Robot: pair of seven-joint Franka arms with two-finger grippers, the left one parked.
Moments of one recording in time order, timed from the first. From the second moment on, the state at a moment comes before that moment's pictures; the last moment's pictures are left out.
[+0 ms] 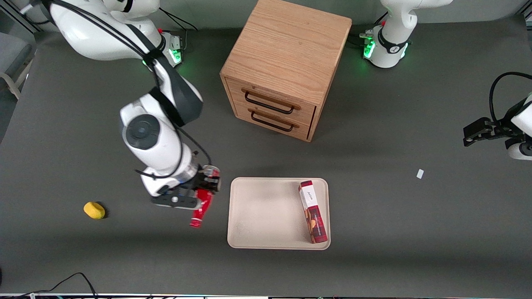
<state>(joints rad) 0.20 0.68 0.39 -1.26 -0.24 2.02 0.67</state>
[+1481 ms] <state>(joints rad) 0.23 1.05 0.38 -1.14 -0.25 2.33 0.53</state>
